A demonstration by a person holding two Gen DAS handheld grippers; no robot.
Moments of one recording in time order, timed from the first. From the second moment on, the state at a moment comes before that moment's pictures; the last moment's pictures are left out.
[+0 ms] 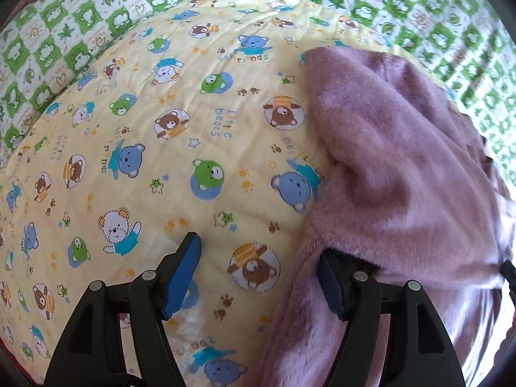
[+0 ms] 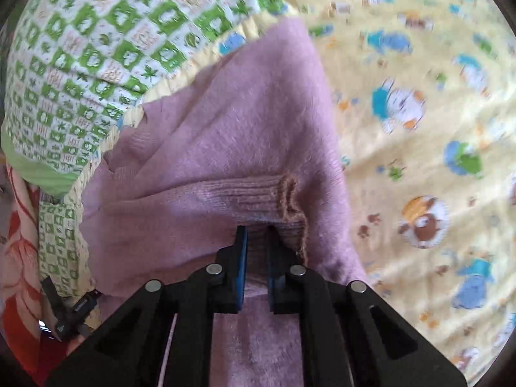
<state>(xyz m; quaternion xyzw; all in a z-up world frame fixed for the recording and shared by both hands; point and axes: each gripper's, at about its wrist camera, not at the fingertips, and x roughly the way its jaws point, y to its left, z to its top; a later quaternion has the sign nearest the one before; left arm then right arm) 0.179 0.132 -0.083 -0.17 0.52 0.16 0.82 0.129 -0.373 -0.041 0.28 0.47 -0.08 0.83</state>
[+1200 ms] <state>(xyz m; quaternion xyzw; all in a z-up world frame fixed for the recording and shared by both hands) 0.418 0.041 -0.027 0.09 0.56 -0.16 0.81 0.330 -0.334 -0.032 -0.09 0.53 0.11 0.84</state>
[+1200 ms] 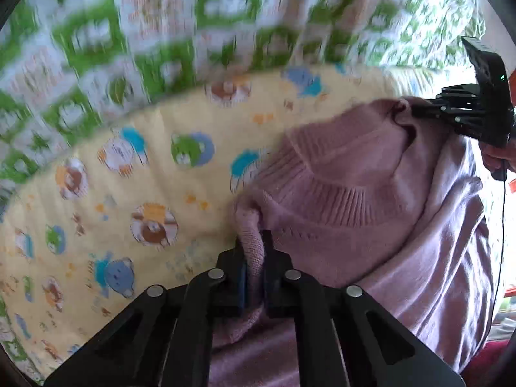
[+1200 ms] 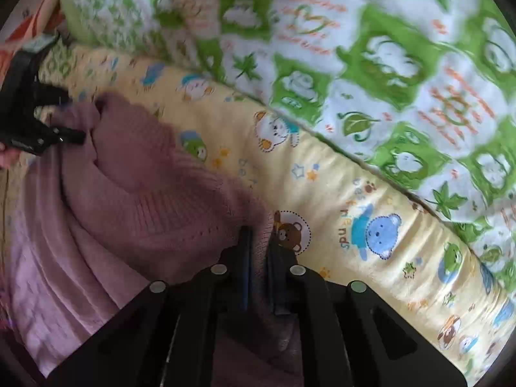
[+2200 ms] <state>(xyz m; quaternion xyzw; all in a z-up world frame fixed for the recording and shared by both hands) 0.138 0.091 -0.021 -0.11 0.55 0.01 0.83 0.108 -0.323 0.017 0.14 0.46 0.00 0.88</state>
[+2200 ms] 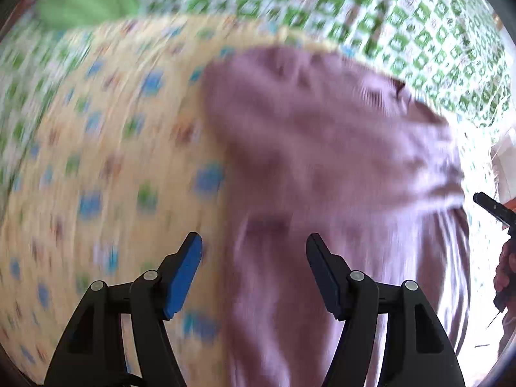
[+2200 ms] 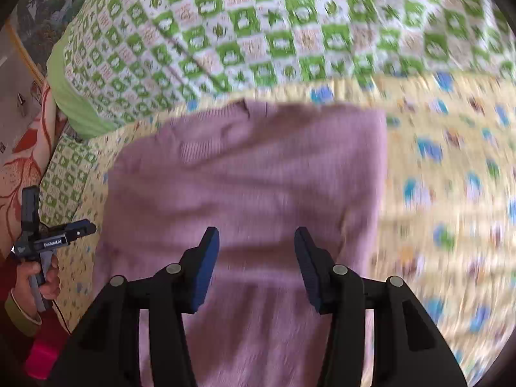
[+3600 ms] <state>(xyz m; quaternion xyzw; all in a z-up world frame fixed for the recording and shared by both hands) -0.112 0.071 -0.081 -0.16 0.63 -0.07 0.76 -0.189 -0.272 -0.020 0.26 0.46 -0.13 0.84</state>
